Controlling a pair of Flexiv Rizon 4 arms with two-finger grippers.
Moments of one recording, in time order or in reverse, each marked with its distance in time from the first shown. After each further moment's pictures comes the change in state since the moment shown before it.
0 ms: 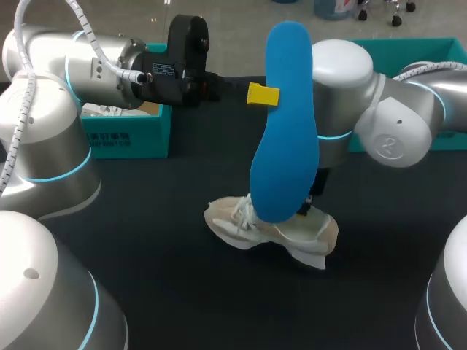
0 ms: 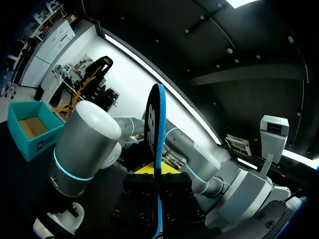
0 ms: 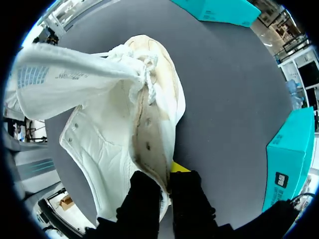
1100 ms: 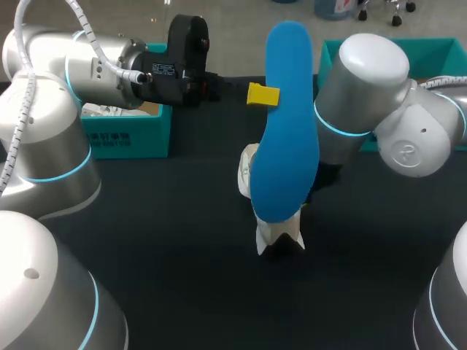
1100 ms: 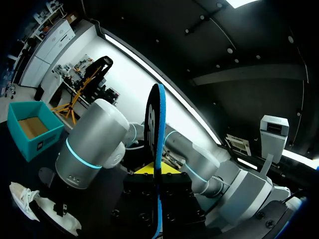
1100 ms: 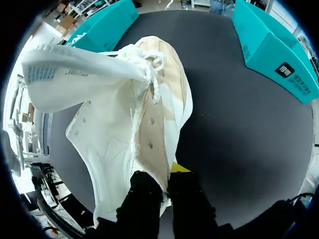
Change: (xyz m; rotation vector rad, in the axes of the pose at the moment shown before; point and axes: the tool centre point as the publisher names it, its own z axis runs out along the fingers) left arm 0.000 0.000 0.000 0.000 0.000 0.000; right arm 0.017 0.025 -0.019 -0.125 0.119 0.944
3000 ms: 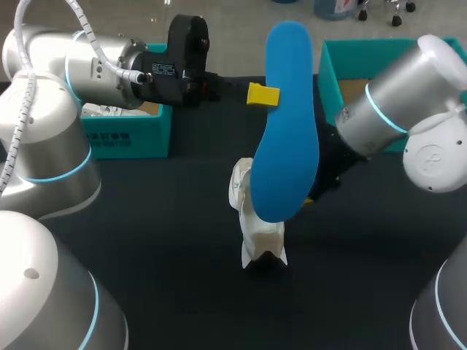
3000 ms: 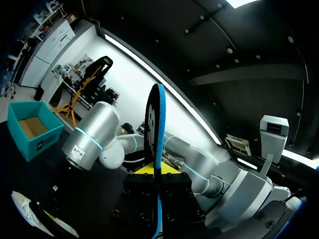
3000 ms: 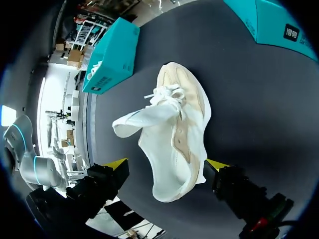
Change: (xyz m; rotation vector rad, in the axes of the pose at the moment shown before) left arm 0.000 0.000 0.000 0.000 0.000 0.000; right arm 0.035 0.014 -0.035 -0.017 0.410 0.165
